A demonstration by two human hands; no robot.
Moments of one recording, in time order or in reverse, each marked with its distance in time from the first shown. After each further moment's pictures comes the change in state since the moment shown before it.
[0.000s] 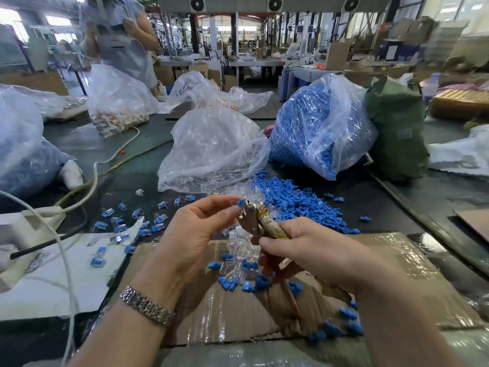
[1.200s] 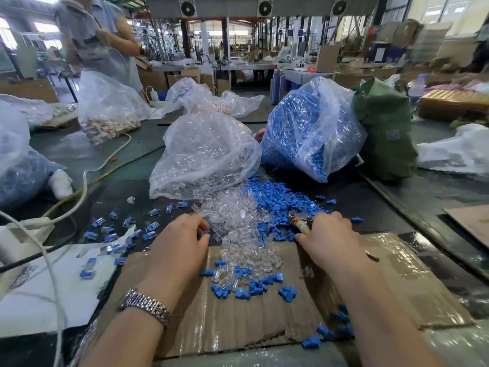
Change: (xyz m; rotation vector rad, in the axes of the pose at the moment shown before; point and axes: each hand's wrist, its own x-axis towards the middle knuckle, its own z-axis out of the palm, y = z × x) left_hand 0.010 -0.020 -0.015 1.411 0.307 0.158; right_hand 0.029 0.044 -0.028 -0.782 0.625 0.484
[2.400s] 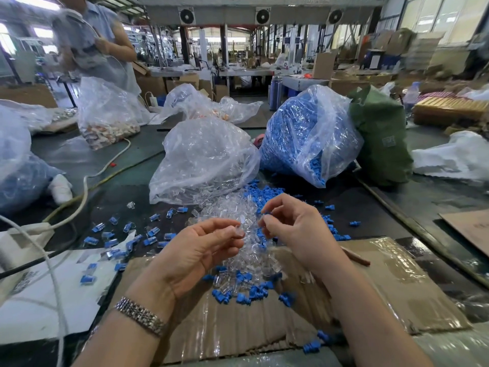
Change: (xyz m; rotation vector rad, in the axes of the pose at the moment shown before) left_hand 0.000 0.012 -0.013 -1.554 -0.597 -0.349; right_hand -0.017 -0.027 -0.005 1.063 -0.062 -0.447
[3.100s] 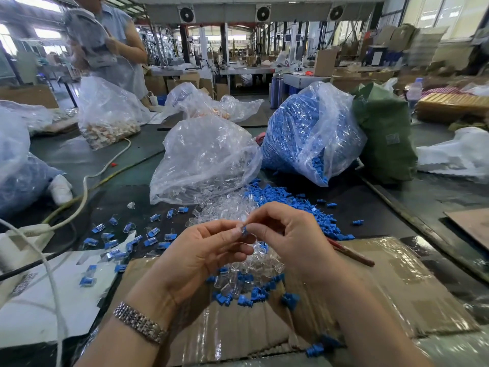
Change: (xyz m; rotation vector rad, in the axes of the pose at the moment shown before) left_hand -0.008 0.001 0.009 0.082 -0.129 0.060; right_hand -0.009 -0.002 0.010 -0.059 -0.118 -0.224
